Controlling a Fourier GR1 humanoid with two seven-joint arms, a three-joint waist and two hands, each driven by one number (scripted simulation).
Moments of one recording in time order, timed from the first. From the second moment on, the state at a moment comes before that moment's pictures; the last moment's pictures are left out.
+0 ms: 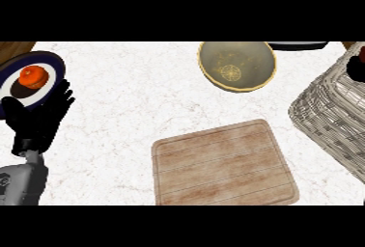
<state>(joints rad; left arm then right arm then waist) -0.22 0.27 0.18 -1.39 0.06 -0.08 0.24 -0.56 -0.31 -0.28 -1.71 1.12 -0.11 0.87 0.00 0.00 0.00</state>
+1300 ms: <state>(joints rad) -0.19 0.26 0.20 -1.41 0.05 -0.07 0.23 -0.38 -0.37 -0.64 -1.79 0.78 -0.48 0.77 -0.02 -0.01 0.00</state>
